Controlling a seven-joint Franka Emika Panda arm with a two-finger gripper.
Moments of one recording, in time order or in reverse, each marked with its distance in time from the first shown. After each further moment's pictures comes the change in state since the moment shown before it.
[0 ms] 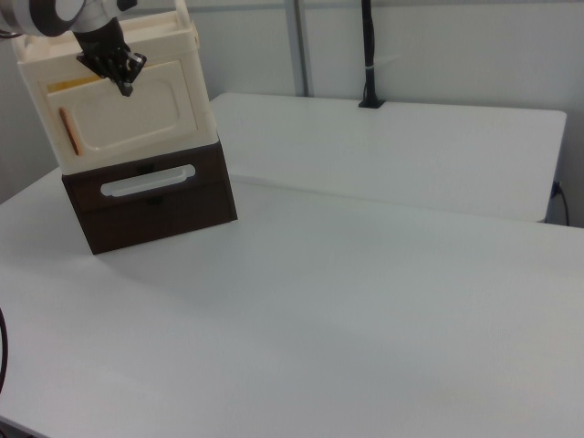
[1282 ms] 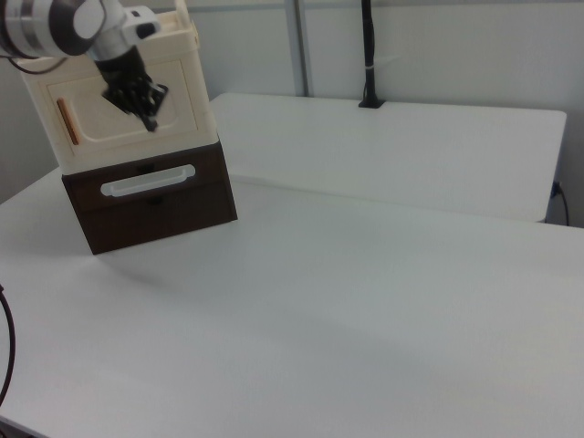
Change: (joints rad) arm 0.014 0.041 -0.039 -0.042 -0.143 -0.077 0.000
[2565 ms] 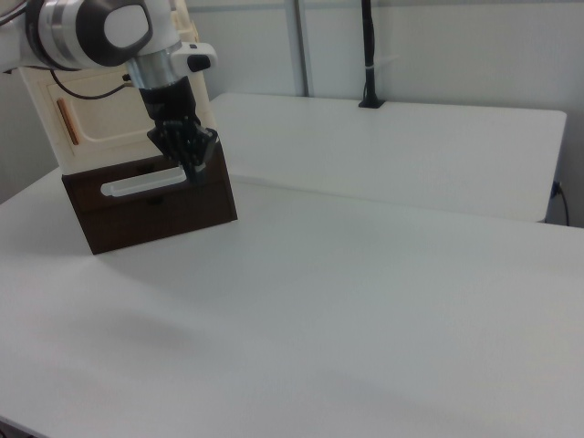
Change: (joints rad) arm -0.178 -0.169 -0.043 -0.212 -0.074 -0.196 0.000
